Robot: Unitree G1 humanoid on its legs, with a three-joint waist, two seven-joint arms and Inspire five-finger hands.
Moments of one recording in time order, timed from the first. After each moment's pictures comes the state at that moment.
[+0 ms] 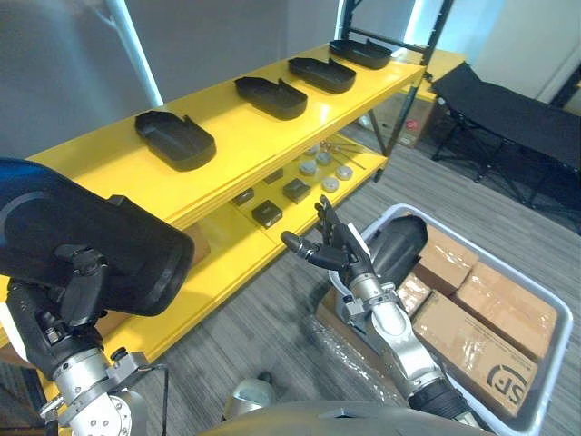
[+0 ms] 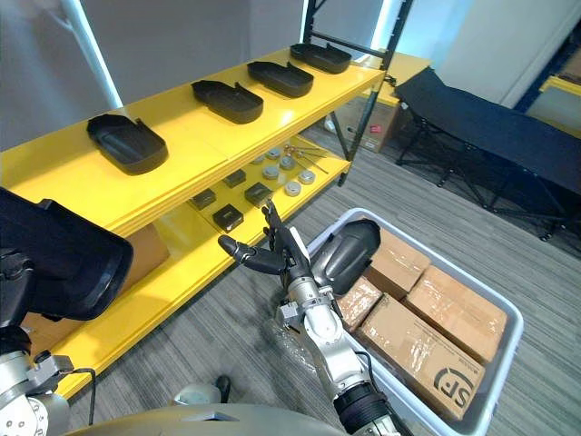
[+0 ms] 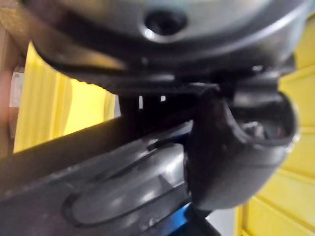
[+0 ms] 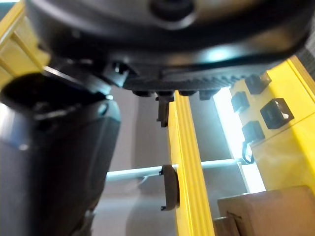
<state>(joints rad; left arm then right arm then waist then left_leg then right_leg) 0.60 -0.08 0.33 -0.48 -0.20 -0.35 0.26 0.00 -0.15 0.37 0.17 0.20 -0.21 -0.02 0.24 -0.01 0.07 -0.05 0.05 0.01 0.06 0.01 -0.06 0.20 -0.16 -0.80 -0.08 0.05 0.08</state>
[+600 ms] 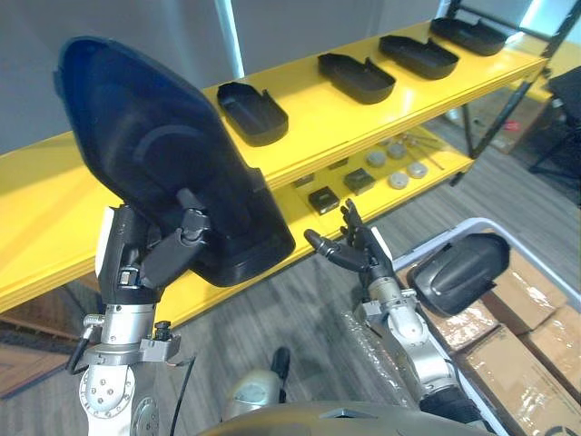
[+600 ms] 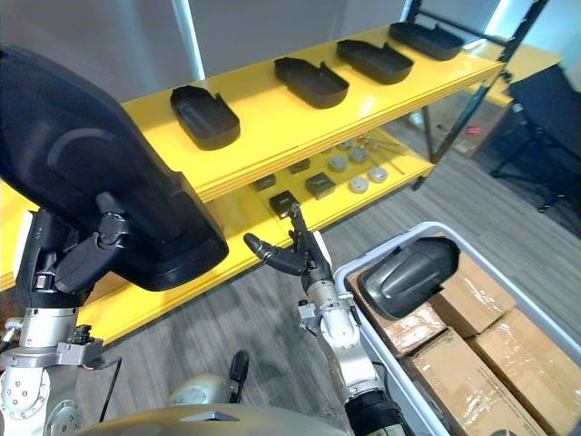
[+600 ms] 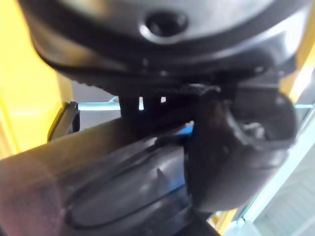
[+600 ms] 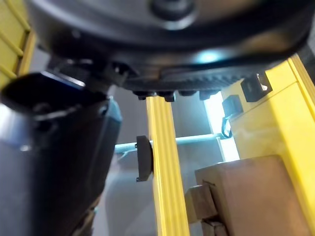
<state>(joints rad) 0.47 0.12 0.19 -0.52 -0.32 -0.39 -0.28 0.04 -0.18 0.23 0.18 0.16 -0.21 0.00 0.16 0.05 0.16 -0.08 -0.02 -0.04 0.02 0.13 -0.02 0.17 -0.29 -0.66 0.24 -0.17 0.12</state>
